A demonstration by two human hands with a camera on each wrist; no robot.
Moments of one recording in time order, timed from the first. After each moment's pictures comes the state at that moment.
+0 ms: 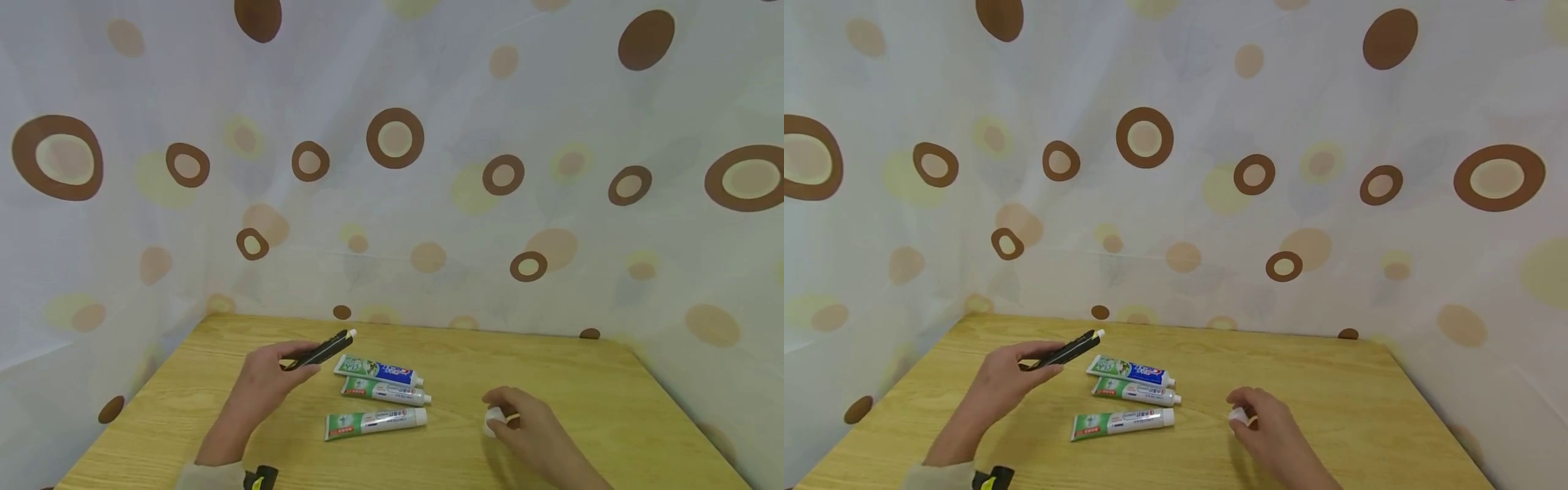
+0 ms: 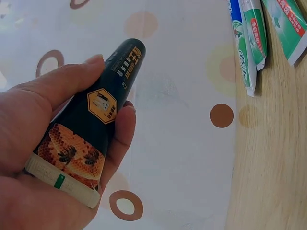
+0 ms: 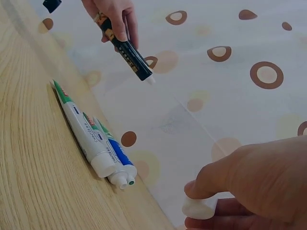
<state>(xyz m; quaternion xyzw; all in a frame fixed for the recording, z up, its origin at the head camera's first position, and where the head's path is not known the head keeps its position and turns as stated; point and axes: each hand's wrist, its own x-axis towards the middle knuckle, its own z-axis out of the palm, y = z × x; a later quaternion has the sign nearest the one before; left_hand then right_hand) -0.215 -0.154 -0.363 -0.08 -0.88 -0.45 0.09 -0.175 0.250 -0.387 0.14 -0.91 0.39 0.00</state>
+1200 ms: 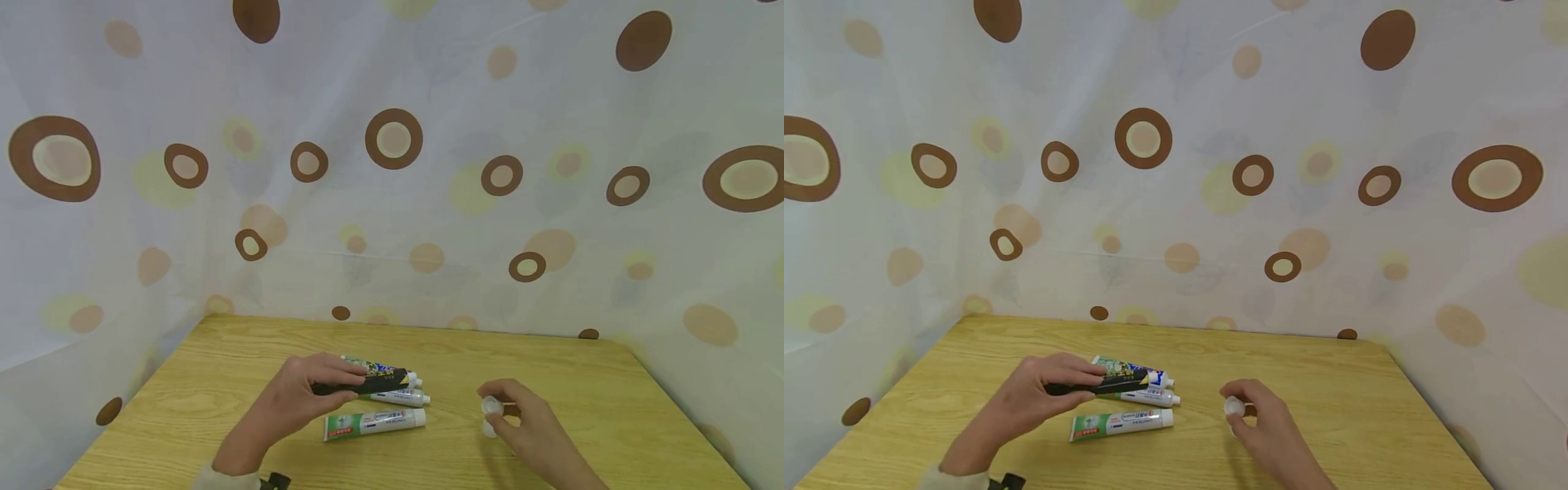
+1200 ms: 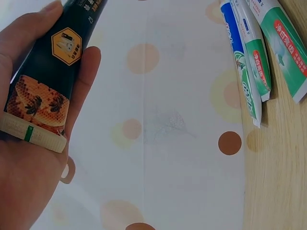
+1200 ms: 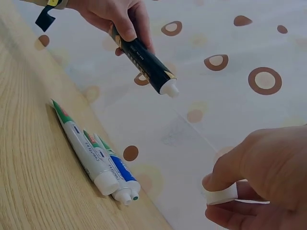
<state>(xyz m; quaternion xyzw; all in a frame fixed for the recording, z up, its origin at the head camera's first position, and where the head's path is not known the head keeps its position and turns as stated) -0.207 -0.124 -0.364 -0.45 -0.76 -0.43 0.19 -0.170 0.240 -0.381 0.14 -0.88 0.44 0.06</state>
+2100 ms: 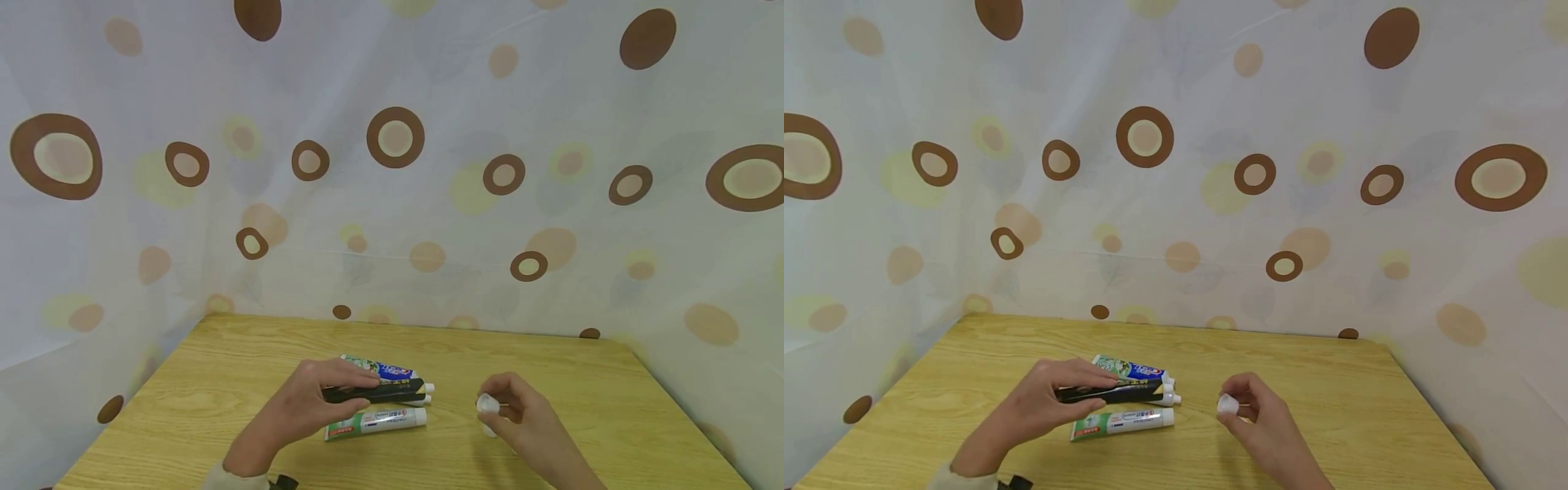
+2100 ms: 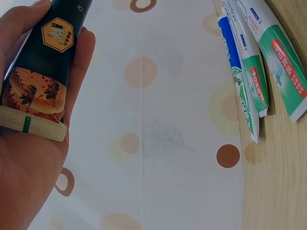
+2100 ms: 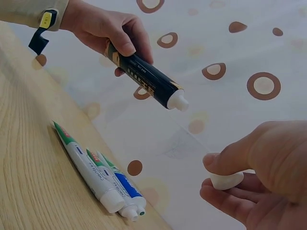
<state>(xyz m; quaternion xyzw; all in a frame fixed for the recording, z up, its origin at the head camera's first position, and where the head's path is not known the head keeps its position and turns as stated) -0.204 -0.111 -0.365 -0.45 -0.77 -0.44 0.14 -0.168 0.236 -0.375 0.11 -0.83 0.55 -0.01</state>
